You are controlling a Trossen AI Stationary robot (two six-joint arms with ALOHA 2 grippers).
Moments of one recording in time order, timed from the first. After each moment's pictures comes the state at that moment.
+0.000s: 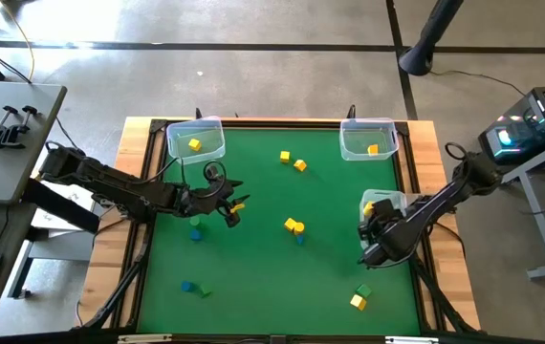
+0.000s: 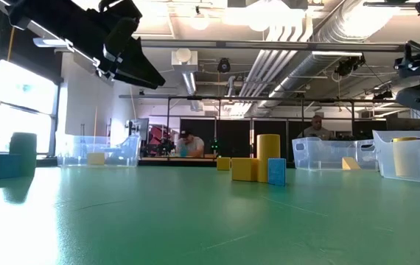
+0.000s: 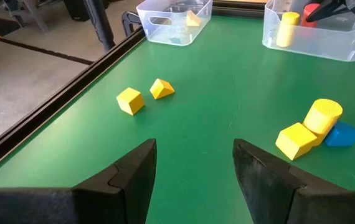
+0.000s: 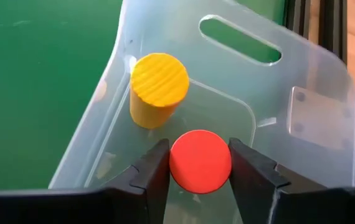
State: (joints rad) left arm -0.19 1.23 0.60 0.08 -0.64 -0.23; right arm 0.66 1.45 0.74 -1.33 0.41 2.00
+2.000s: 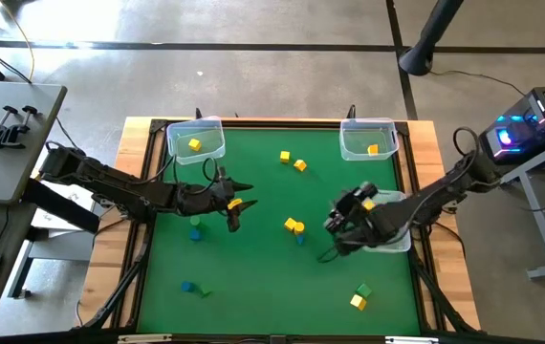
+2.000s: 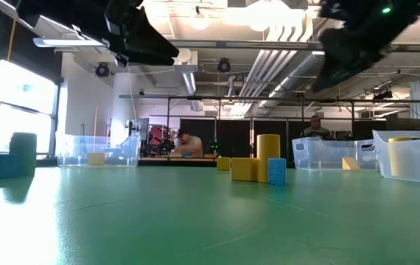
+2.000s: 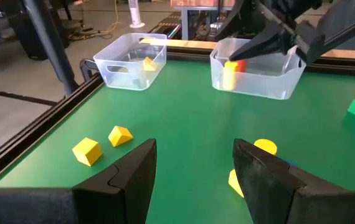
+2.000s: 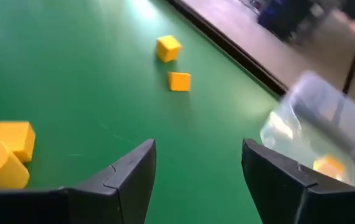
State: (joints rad) left arm -0.19 1.23 0.60 0.29 -0.50 -0.11; right arm 0.44 1.45 0.97 -0.94 0.96 0.99
